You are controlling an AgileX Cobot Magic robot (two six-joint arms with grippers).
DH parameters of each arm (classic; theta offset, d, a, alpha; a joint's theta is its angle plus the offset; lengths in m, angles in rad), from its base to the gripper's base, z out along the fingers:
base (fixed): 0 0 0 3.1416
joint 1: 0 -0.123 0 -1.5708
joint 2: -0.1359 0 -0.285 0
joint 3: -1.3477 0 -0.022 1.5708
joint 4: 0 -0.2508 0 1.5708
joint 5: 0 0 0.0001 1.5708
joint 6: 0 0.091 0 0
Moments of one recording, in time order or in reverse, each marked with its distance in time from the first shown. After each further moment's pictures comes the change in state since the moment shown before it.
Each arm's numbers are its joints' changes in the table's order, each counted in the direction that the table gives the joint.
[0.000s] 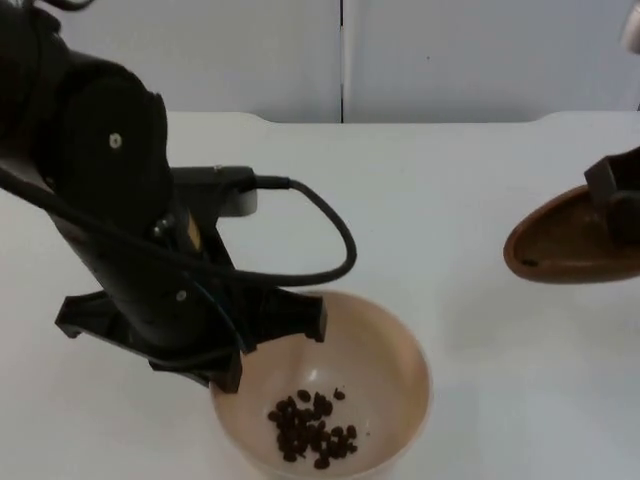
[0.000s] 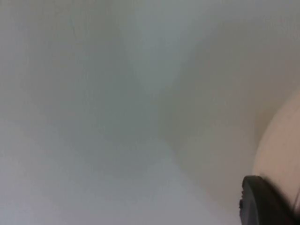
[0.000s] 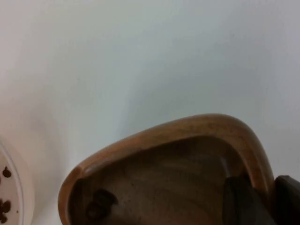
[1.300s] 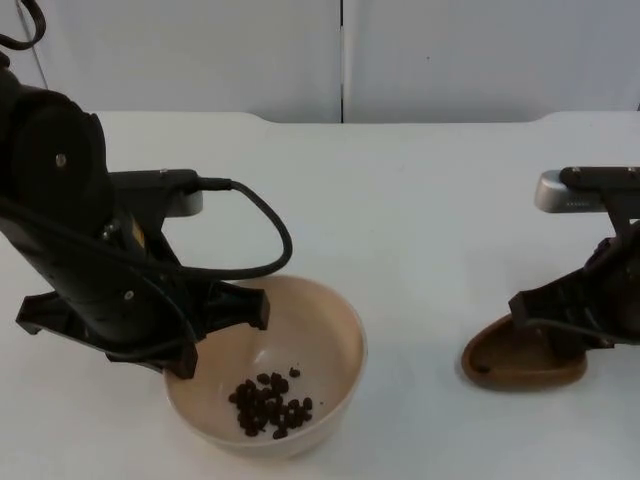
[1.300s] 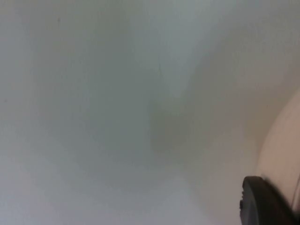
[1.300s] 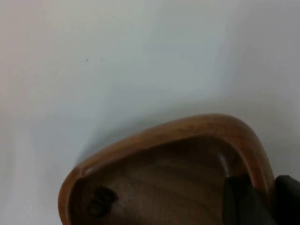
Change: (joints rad) right arm 0.000 -0.418 -0.016 -0.006 -0.290 0.054; left arm -0.146 -0.032 -0.053 0.008 -0.124 0.103
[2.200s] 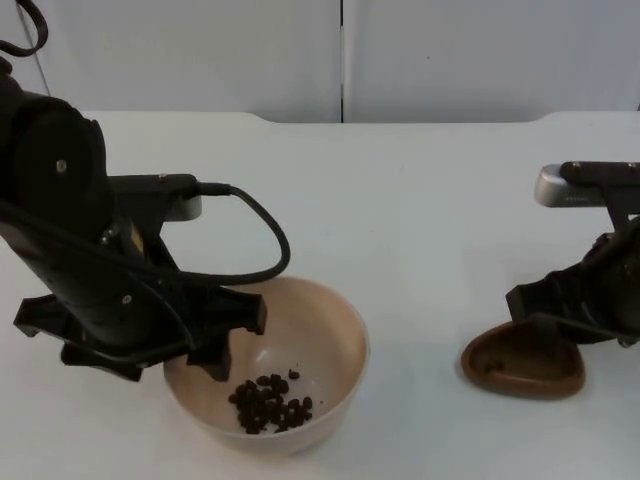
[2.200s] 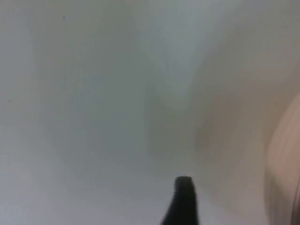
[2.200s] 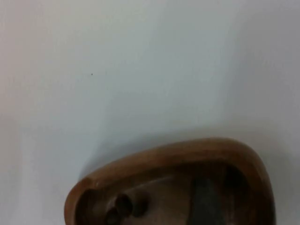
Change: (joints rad) right arm 0.000 0.000 0.000 0.000 -0.027 0.007; left arm 0.000 -0.007 -0.004 -0.009 -0.004 0.002
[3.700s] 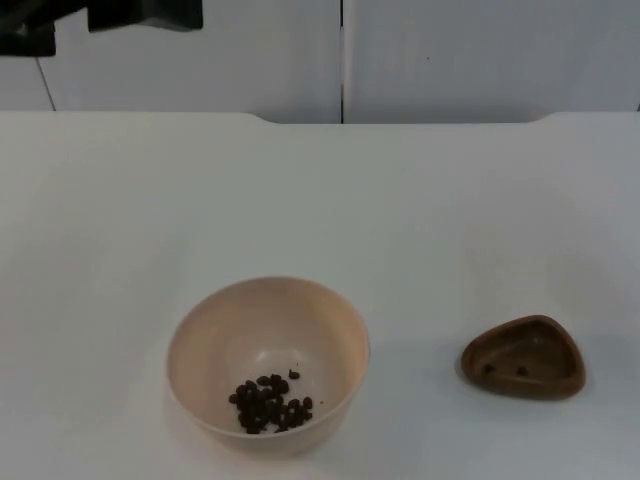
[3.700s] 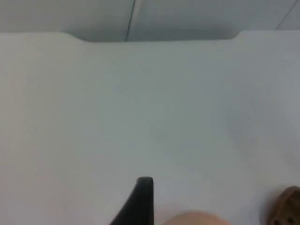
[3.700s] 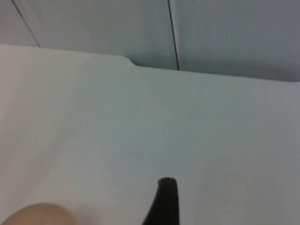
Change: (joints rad) right arm 0.000 0.858 -0.002 0.004 0.210 -0.083; left arm 0.000 0.747 -0.001 -0.007 -0.009 0.103
